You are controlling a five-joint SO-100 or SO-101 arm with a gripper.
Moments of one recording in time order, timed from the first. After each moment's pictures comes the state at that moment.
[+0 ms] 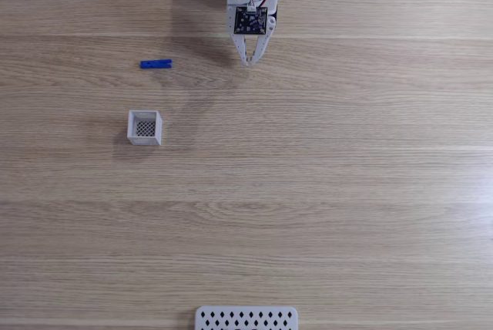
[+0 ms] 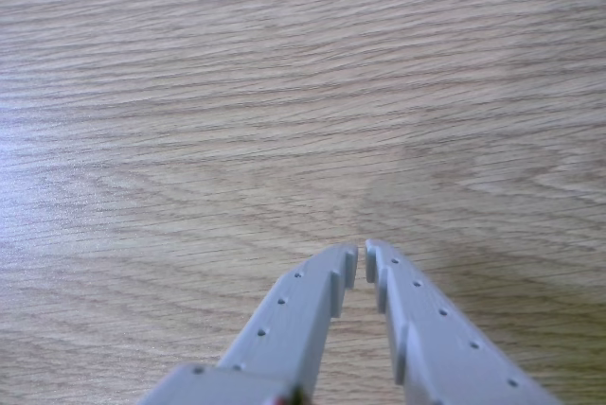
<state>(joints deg) 1.5 192.8 178.9 79.9 -84.7</state>
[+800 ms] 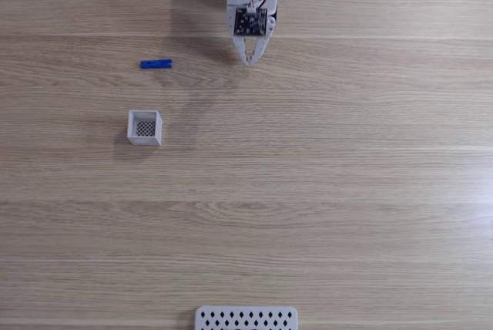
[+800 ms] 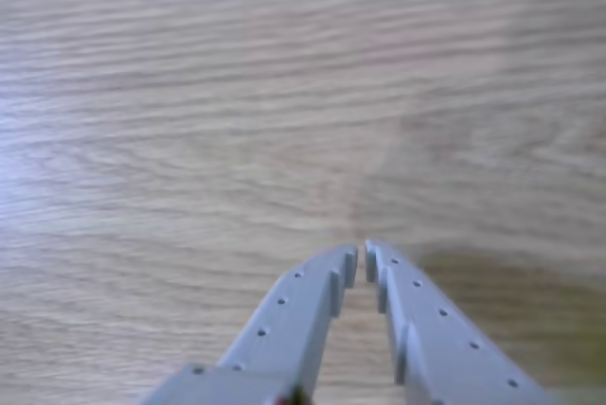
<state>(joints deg) 2.8 186.3 176.6 79.8 -85.1</state>
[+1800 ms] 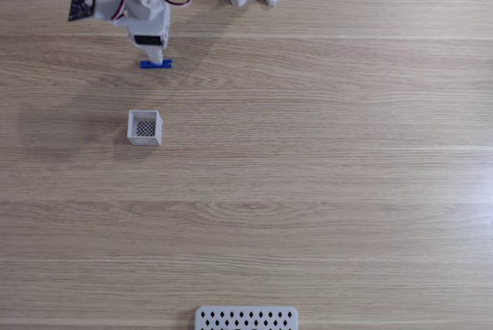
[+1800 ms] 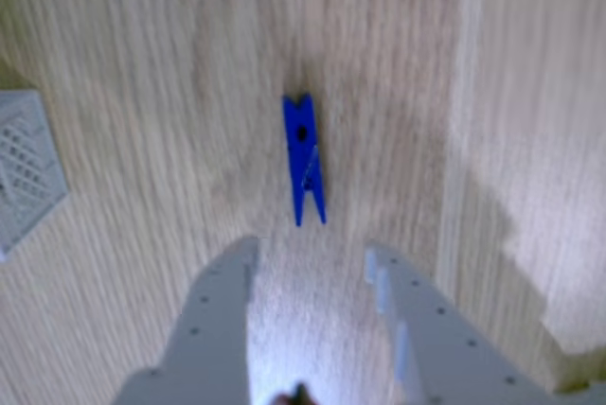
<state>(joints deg) 49.5 97.7 112.1 81.4 -46.3</state>
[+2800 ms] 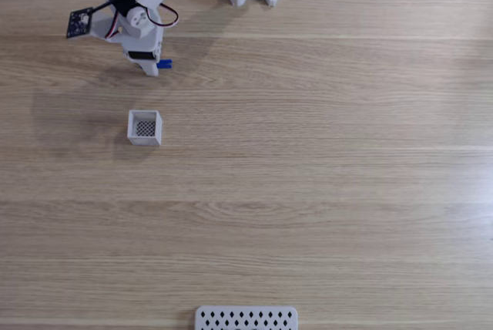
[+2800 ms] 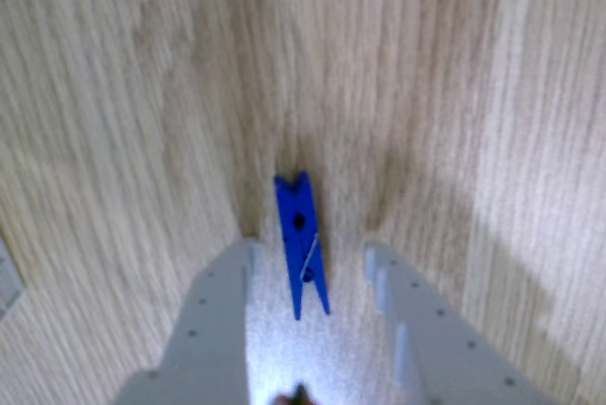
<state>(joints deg) 52.1 83.4 109.2 75.1 -46.6</state>
